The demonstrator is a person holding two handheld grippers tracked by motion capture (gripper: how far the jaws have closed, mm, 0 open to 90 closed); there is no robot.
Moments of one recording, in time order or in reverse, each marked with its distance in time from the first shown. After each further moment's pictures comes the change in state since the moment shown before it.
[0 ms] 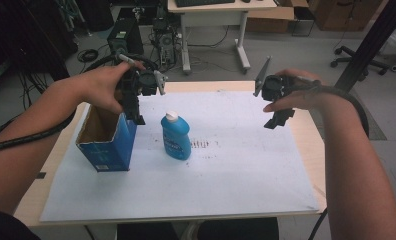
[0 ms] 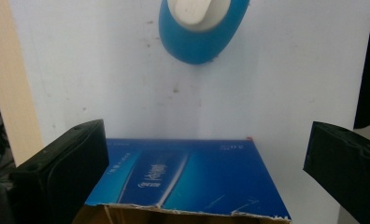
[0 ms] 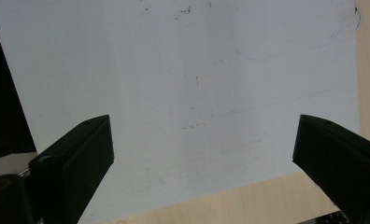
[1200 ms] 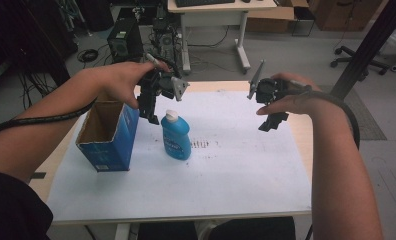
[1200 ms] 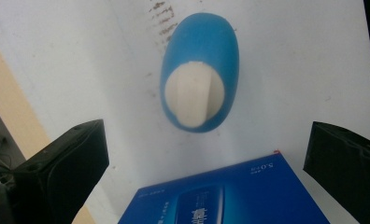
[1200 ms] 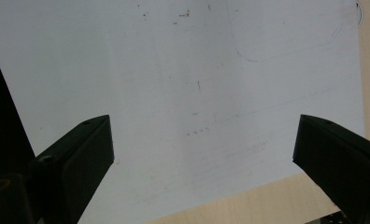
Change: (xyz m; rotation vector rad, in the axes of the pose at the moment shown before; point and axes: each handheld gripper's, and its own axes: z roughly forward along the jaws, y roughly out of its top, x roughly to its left) left arm 0.006 0.043 0.012 -0.016 -0.020 0.294; right arm 0.008 0.008 0.009 0.003 -0.017 0.044
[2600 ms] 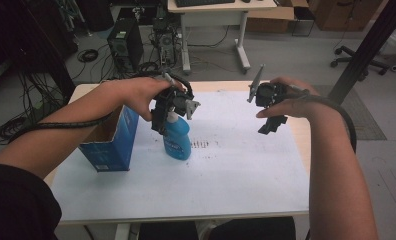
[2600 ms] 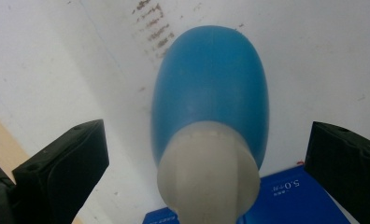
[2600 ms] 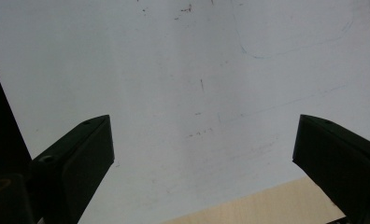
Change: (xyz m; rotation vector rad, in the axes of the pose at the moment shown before) left arm 0.004 0.021 0.056 0.062 -0.005 0.083; right arm -0.001 -0.004 0.013 0.005 0.014 0.005
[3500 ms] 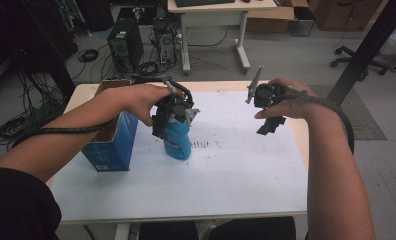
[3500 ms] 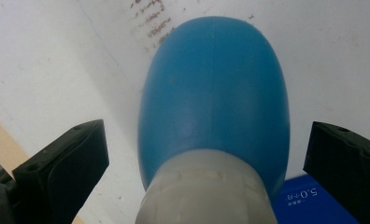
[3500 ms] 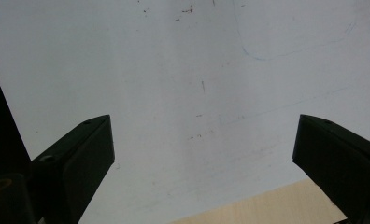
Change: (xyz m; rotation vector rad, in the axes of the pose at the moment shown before) left arm -0.006 0.001 0.020 0.020 0.035 0.021; right arm 0.001 0.003 0.003 0.006 -0.001 -0.003
